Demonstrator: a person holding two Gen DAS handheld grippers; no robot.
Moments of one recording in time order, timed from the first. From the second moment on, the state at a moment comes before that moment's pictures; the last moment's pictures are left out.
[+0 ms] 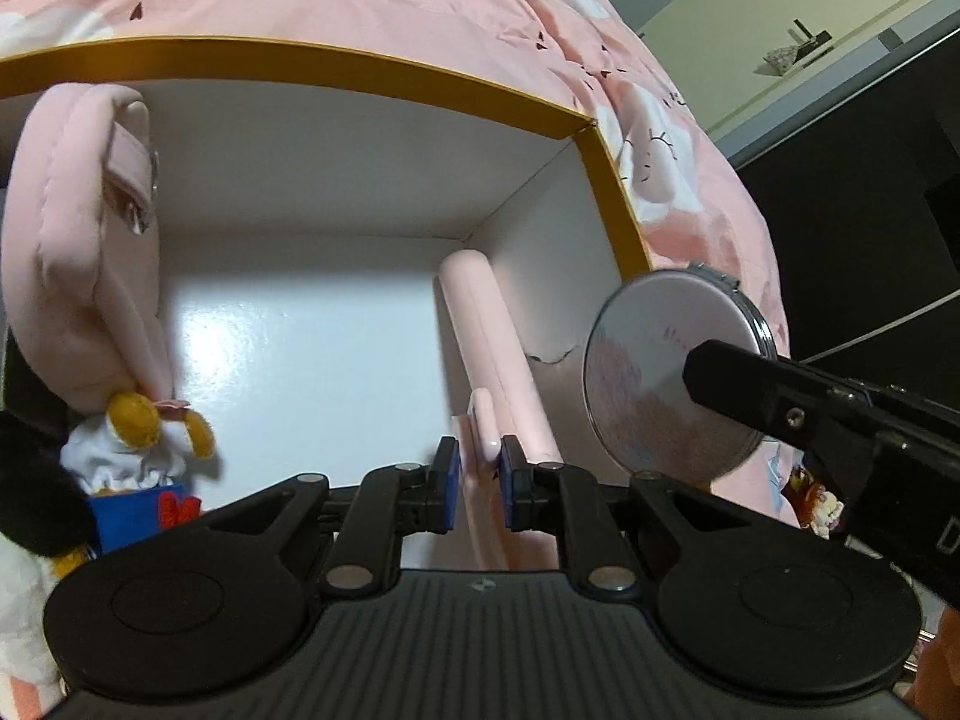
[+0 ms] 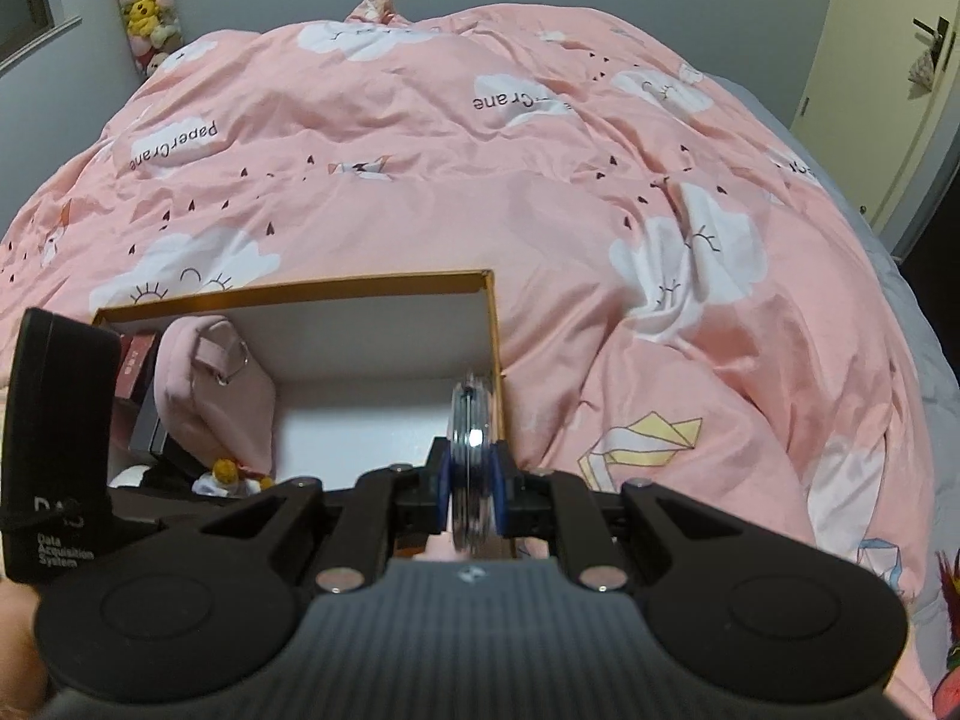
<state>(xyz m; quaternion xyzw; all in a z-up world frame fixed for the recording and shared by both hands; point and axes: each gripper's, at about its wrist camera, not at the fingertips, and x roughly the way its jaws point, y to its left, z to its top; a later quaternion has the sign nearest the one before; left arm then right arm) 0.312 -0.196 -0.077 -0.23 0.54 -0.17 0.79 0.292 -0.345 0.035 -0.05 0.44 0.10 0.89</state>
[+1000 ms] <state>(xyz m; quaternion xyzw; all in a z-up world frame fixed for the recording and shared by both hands) 0.315 -0.206 -0.066 -0.19 0.53 -0.18 0.81 0.285 -0.355 0.038 -0.03 0.44 0.10 0.89</state>
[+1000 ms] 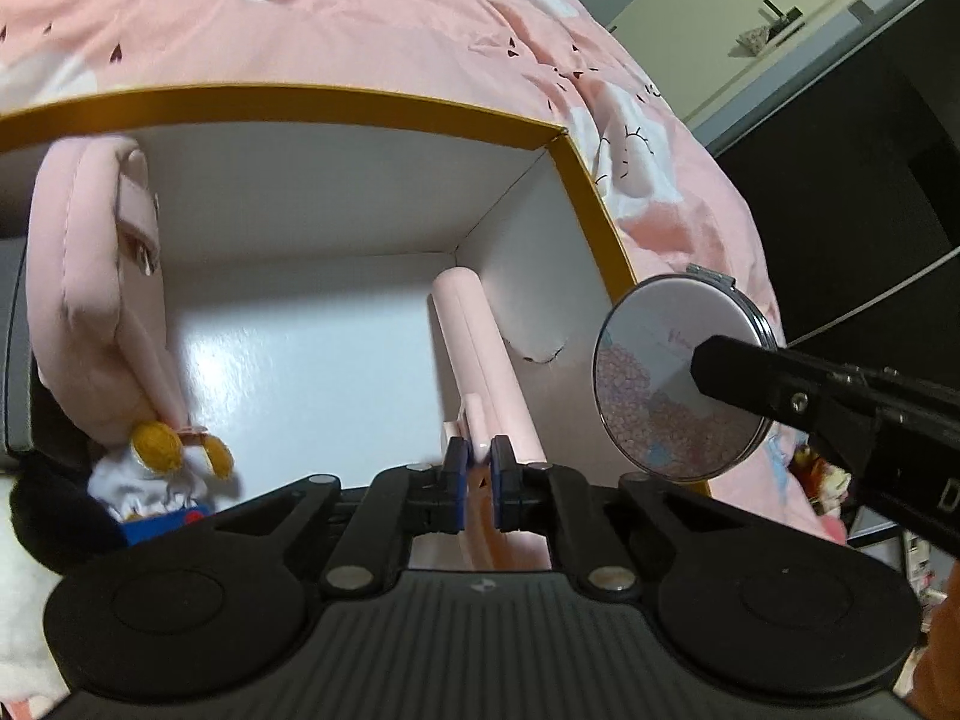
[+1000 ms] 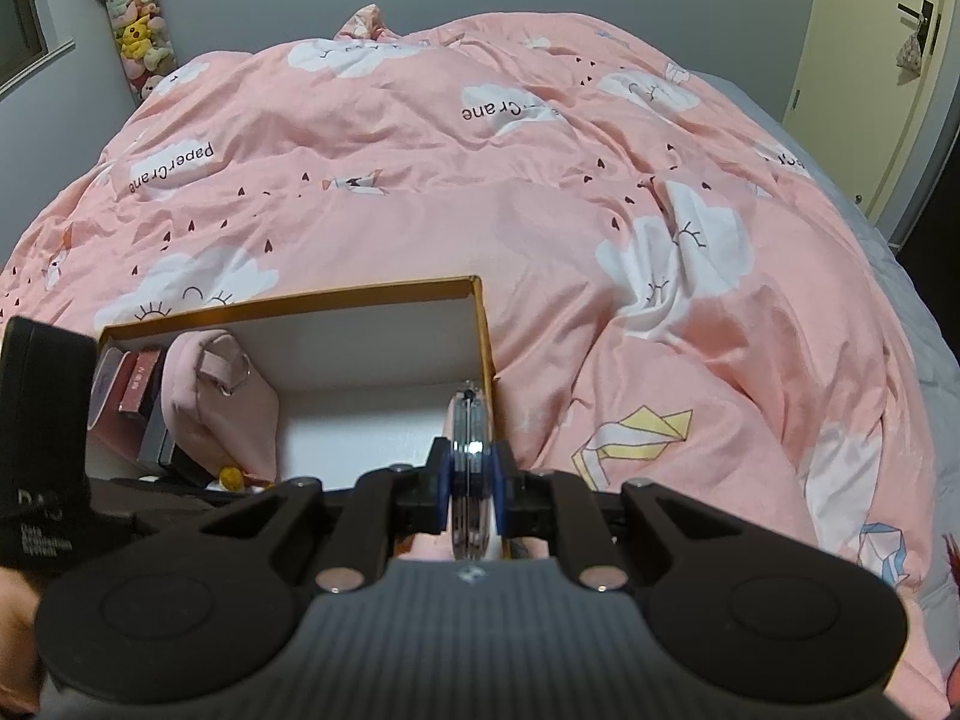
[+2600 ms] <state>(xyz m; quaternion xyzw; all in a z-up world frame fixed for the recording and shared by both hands) 0.287 -0.081 0.014 -0.14 0.45 -0.10 0.88 0.345 -0.271 -0.026 0.07 0.49 0.17 0.85</state>
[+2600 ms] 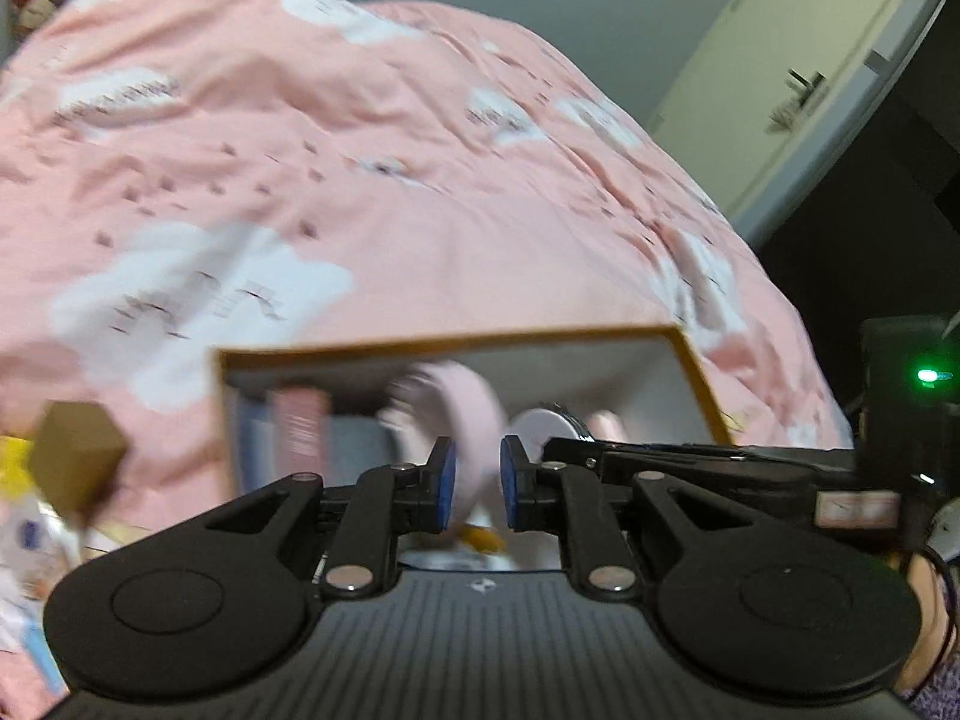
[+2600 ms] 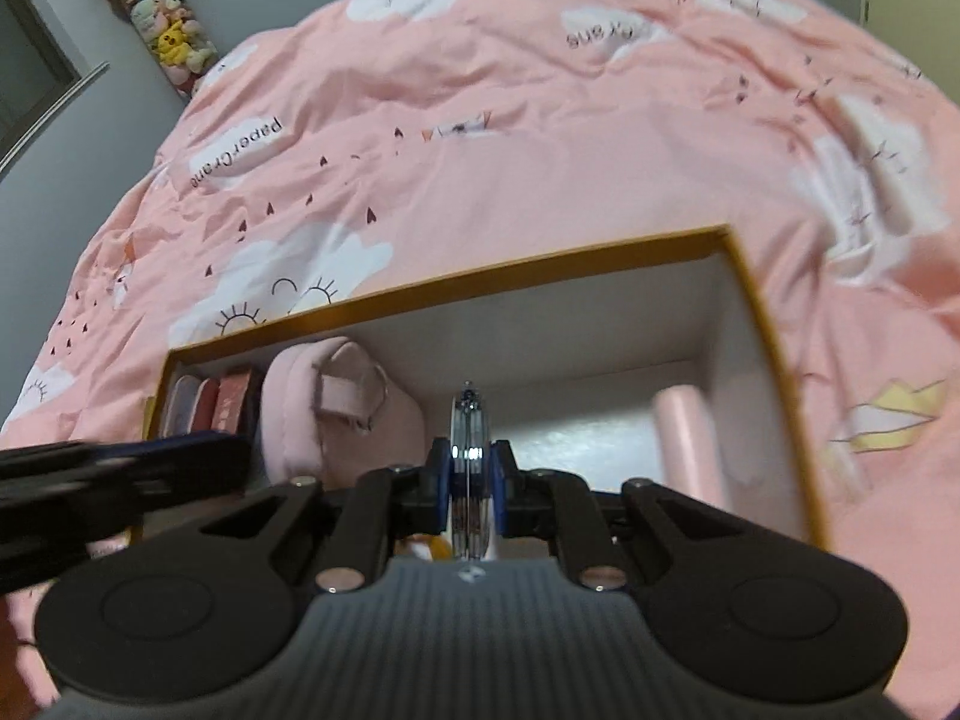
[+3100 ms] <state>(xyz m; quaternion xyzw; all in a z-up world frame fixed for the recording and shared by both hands) 0.277 -0.022 0.001 -0.16 0.44 -0.04 0.88 0.376 -0.256 -0.060 0.07 0.53 0.13 0.84</state>
